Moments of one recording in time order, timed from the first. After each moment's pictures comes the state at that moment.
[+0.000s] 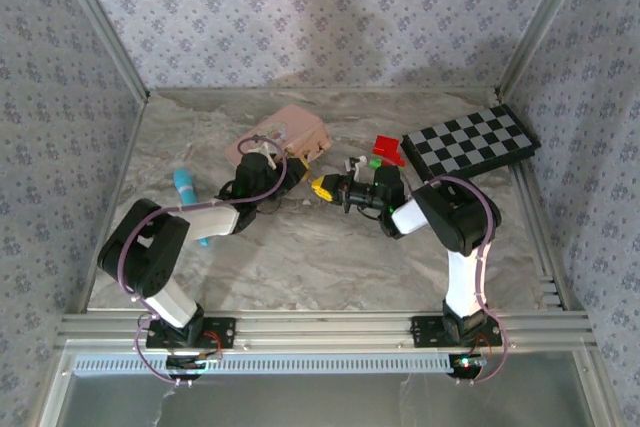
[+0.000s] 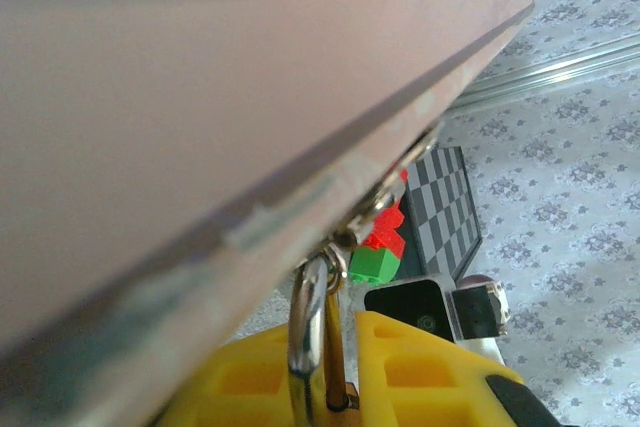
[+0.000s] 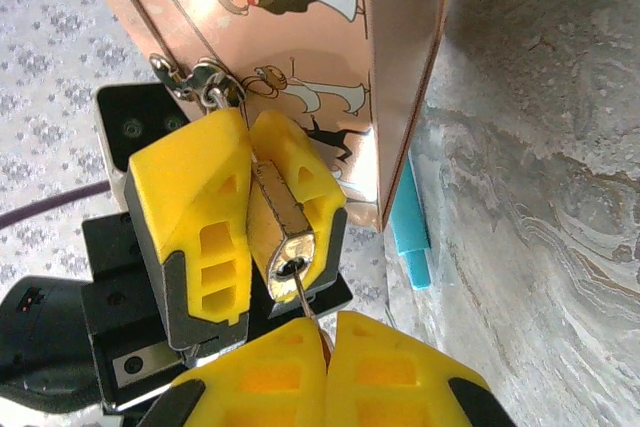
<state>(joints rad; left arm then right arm) -0.56 1.61 0.71 0.58 0.21 -1.12 0.51 1.96 0.70 1.23 -0.77 1.57</state>
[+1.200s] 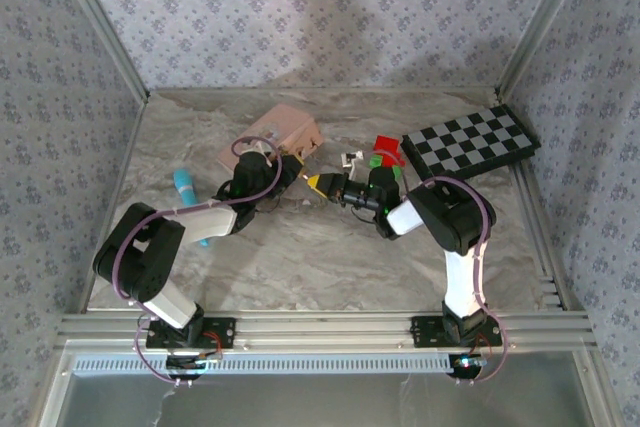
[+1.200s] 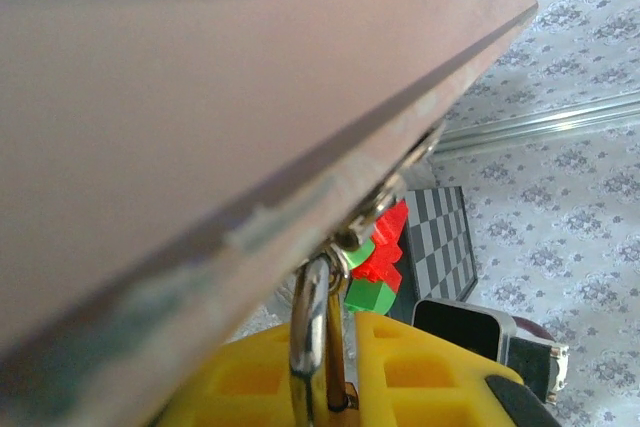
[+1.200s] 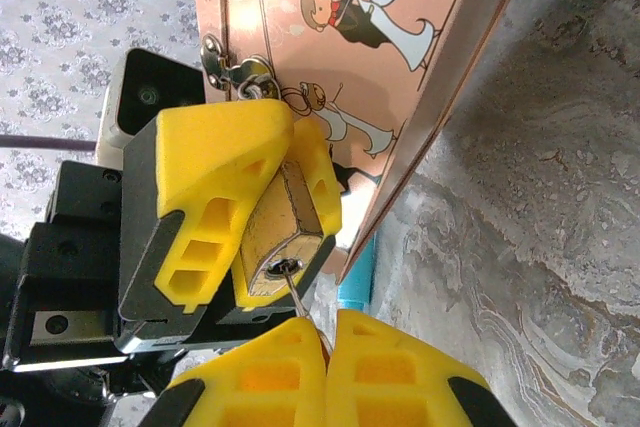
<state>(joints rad) -0.56 1.58 0.71 0.55 0.13 -1.18 0.56 1.99 0.71 1.26 -0.64 1.25</state>
